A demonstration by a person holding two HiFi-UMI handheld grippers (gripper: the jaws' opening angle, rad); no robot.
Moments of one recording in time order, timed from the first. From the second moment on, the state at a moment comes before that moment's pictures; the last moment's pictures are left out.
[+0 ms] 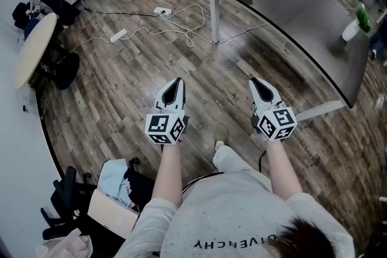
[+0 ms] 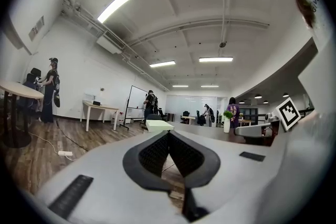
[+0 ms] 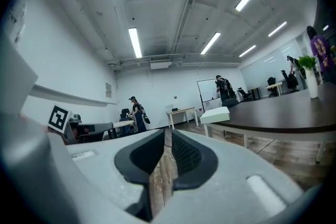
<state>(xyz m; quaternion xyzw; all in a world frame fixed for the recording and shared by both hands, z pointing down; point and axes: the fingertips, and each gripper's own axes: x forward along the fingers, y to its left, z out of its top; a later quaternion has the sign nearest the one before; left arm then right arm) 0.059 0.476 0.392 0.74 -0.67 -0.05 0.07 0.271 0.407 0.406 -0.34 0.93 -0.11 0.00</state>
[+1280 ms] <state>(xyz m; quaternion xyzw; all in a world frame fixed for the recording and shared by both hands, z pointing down) -0.016 0.231 0.416 0.73 -0.67 -0.04 0.09 0.199 0.157 0.439 -0.33 0.93 -0.16 -0.02</state>
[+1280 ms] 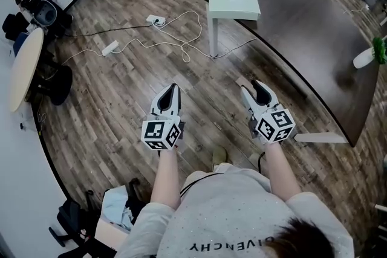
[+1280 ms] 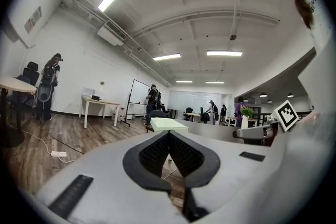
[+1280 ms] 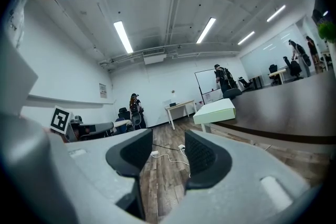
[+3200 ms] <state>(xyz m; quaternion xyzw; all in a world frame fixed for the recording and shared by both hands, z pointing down) -0.106 -0.075 0.459 0.80 -0.58 -0.03 0.13 0.100 -0.077 0.497 -0.41 0.88 -0.25 -0.01</state>
